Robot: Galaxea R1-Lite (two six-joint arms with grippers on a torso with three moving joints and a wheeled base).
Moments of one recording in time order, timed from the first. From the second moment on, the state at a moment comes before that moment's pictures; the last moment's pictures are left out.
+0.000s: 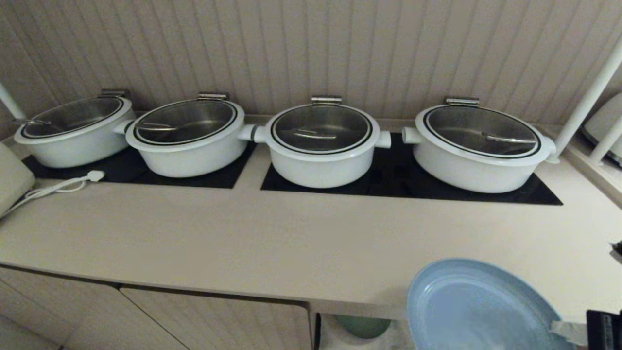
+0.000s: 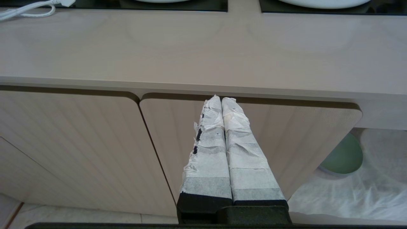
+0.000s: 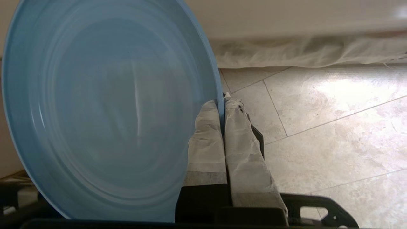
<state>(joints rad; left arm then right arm) 0.00 0.00 -0.01 0.02 -0.02 -0.01 0.34 1.08 -0.56 0.32 -0.06 0.48</state>
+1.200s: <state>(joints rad) 0.00 0.00 -0.01 0.02 -0.02 -0.01 0.24 1.76 -1.07 0.22 -0.11 0.60</state>
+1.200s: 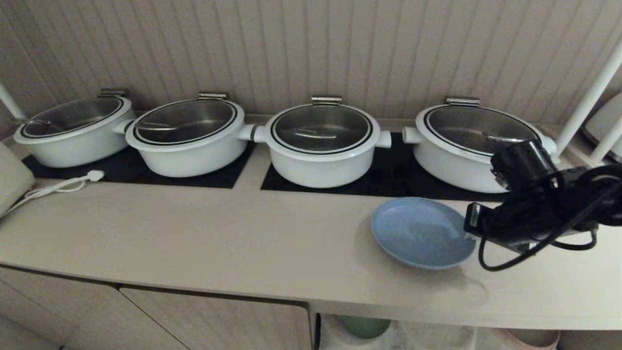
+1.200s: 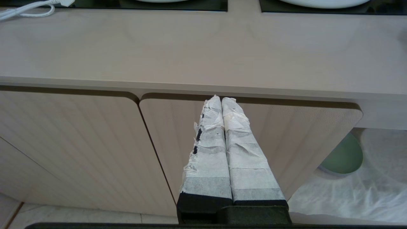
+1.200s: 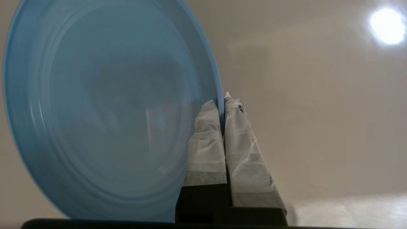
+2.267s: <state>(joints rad) 0.00 0.00 -0.01 0.02 -0.02 -0.01 0.23 1.86 -1.10 0.22 -0.09 0.62</state>
